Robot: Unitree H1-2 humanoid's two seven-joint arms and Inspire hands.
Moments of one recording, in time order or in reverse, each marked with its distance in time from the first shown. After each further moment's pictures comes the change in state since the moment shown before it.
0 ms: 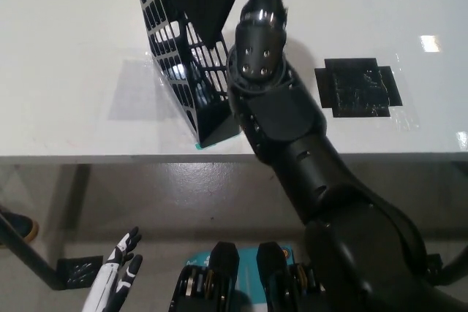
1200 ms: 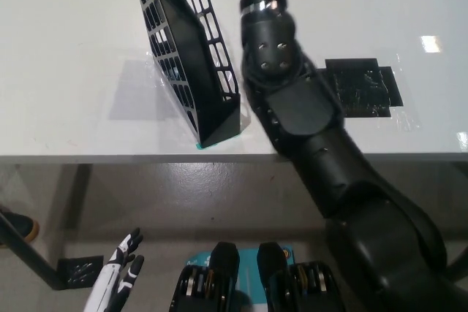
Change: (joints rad) left_arm 0.000 0.000 -0.005 0.001 0.001 0.009 -0.002; right_arm 0.054 -0.083 0.125 -0.249 0.053 -0.030 0.243
